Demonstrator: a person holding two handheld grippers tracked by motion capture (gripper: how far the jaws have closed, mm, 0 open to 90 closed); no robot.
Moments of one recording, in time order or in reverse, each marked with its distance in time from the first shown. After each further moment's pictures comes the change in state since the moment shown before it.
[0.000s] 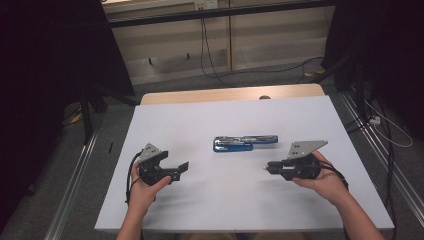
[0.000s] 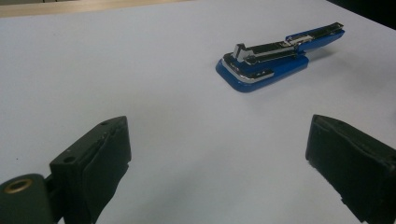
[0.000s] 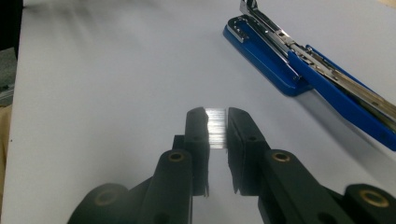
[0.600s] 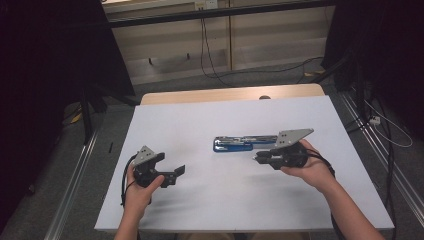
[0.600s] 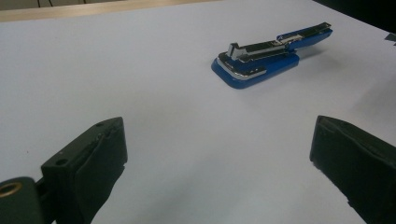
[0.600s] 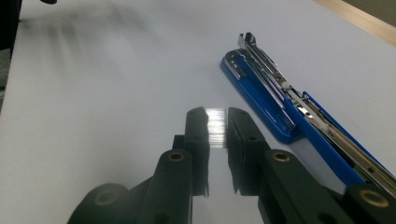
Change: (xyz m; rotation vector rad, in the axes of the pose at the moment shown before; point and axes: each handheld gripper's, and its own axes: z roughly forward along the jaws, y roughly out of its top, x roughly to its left) left arm 0.002 -0.004 -0.013 -0.015 -0.027 0.015; right arm -0.007 0.034 0.019 -0.021 0.013 -0.039
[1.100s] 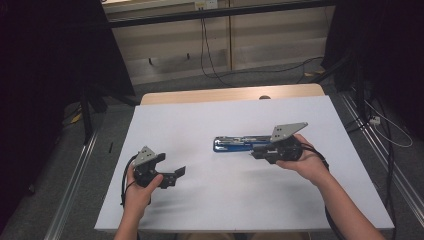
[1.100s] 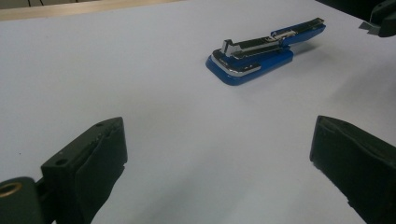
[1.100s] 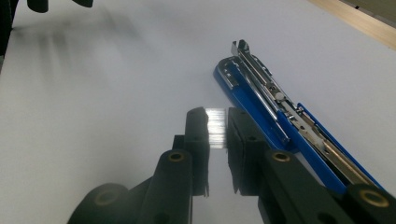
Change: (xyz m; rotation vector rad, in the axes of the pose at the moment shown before) left arm 0.000 -0.001 0.001 0.012 -0.014 0.014; right arm -0.014 0.008 0.011 -0.001 0.006 0.008
